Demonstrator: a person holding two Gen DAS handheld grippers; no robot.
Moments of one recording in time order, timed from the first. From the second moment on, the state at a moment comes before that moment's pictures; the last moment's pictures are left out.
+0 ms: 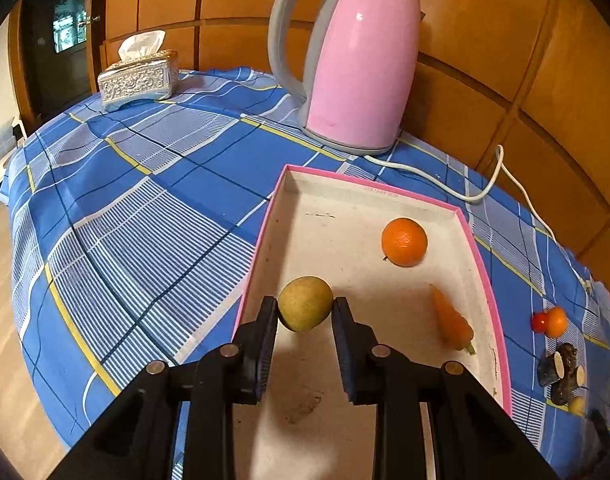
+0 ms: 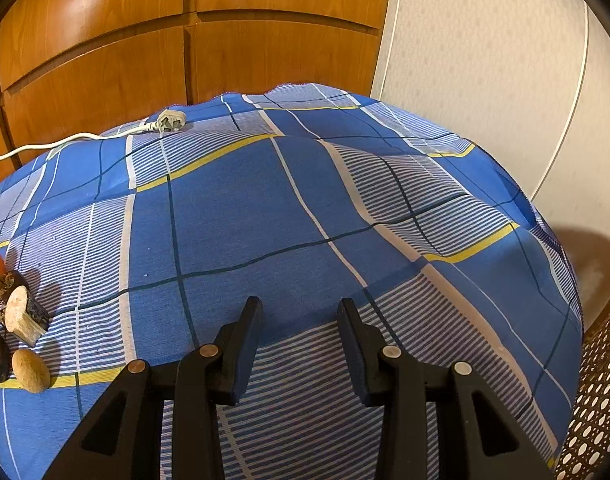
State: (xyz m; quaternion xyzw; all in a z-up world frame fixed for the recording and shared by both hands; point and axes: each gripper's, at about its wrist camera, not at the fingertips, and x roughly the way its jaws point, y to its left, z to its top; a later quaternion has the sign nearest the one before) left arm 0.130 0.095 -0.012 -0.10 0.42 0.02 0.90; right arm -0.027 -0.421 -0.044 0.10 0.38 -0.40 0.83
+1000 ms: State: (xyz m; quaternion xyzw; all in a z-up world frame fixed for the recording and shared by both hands) left arm 0.065 0.104 0.001 -0.13 0.39 0.04 0.91; right arm -0.027 -0.419 -0.044 0.10 0.38 -0.40 0.83
